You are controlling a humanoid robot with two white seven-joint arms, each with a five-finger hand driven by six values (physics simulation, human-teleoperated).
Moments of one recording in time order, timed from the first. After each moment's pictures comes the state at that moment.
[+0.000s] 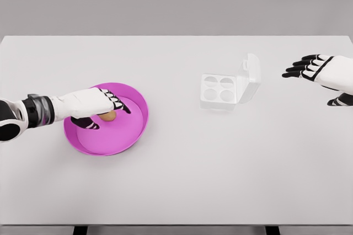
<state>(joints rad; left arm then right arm) -0.46 0.79 -0.60 -1.67 -0.50 -0.34 -0.61 -0.23 -1.02 0.09 -1.69 0.31 -0.61 0.61</state>
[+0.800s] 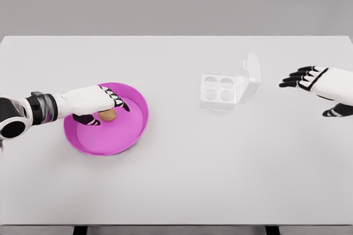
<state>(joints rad) -0.47 0.76 -0.60 -1.63 -0.55 -0.34 -0.61 -0.17 -0.99 0.07 -1.68 0.31 -0.61 0.61</state>
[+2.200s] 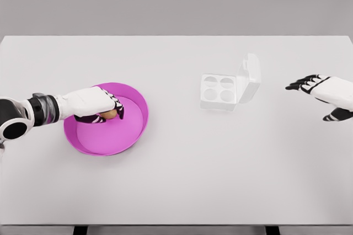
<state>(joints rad) -0.47 0.75 -0.60 -1.63 -0.56 -0.34 -0.61 -0.20 -0.82 0.05 -1.47 0.52 -0.61 0.61</state>
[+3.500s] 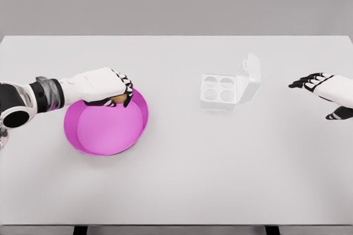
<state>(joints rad) -0.53 0.72 -0.57 -1.71 -0.55 -0.34 -0.61 -0.20 -0.82 0.03 -1.46 0.52 -0.61 0.61</state>
